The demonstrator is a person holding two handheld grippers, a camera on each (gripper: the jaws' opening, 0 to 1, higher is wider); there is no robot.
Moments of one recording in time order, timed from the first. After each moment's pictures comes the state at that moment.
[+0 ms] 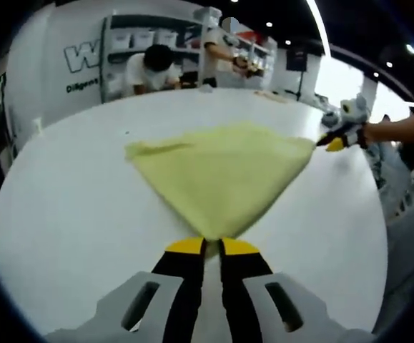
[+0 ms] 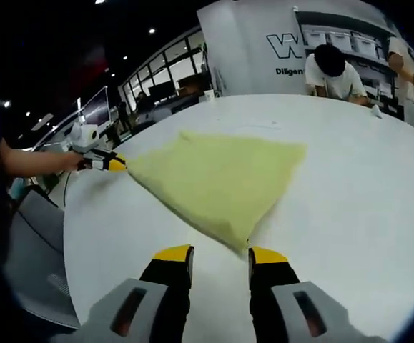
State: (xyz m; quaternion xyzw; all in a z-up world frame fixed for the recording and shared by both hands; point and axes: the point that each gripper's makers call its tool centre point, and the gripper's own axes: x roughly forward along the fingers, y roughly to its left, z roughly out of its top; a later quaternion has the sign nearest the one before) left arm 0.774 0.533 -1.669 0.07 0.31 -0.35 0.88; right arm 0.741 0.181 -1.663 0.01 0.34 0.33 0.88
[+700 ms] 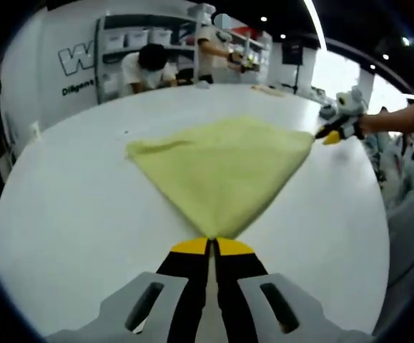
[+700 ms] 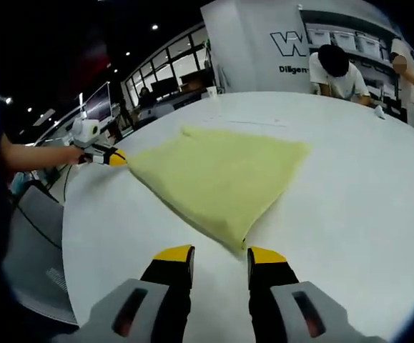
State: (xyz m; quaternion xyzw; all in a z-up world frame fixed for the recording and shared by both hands) left arm 0.774 0.537 -1.666 0.09 0.31 -0.36 0.87; right arm 0.741 0.179 -1.666 0.00 0.35 0.33 0.88
